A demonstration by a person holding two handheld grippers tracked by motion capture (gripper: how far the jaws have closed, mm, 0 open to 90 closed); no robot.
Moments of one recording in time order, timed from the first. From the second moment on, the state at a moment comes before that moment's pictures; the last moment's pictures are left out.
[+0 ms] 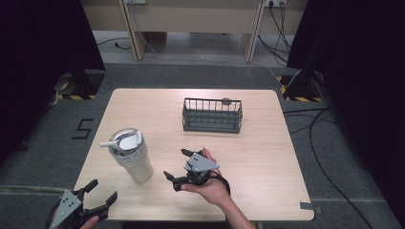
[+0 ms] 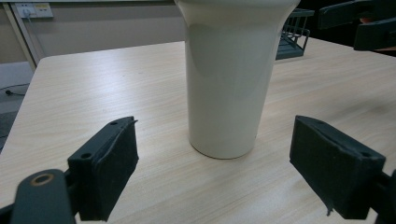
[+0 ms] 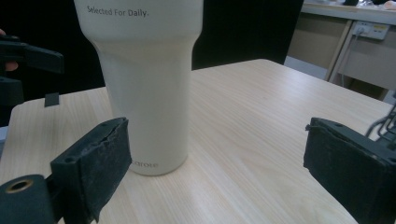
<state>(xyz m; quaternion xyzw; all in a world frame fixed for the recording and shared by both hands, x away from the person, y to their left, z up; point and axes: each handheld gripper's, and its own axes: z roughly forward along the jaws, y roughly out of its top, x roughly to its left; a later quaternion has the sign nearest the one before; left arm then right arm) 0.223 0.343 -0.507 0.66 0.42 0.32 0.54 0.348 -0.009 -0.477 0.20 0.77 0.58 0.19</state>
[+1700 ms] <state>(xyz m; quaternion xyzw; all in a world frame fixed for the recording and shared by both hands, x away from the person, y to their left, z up) 0.224 0.343 -0.508 0.66 0.41 0.31 0.54 0.371 0.101 -0.497 0.16 0.77 0.60 0.14</state>
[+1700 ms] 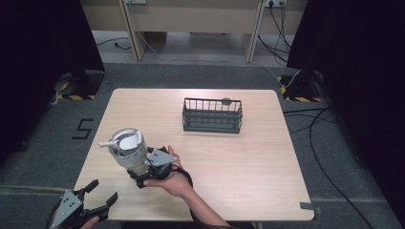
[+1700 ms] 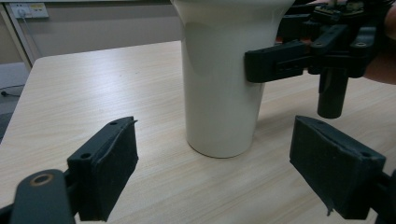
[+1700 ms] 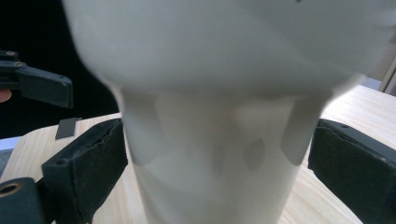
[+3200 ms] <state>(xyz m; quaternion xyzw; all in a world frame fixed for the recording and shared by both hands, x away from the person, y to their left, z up) 0.223 0.342 -0.508 0.67 0.40 0.31 0.54 0.374 0.107 -0.500 0.16 0.76 0.61 0.16</state>
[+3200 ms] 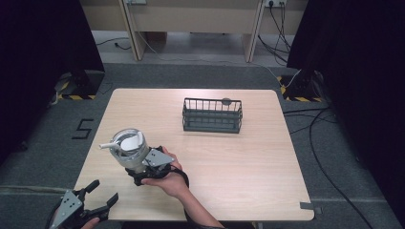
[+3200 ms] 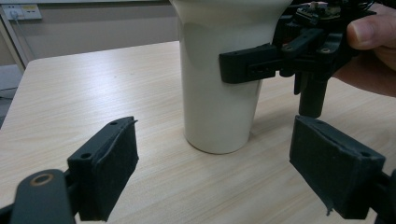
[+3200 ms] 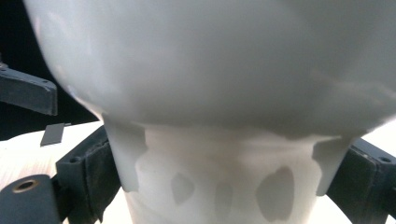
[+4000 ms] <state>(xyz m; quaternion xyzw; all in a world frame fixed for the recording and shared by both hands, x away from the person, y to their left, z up) 0.223 0.342 -0.507 0.67 0.40 0.31 0.54 0.390 0.075 -0.477 0.20 0.75 0.60 0.20</state>
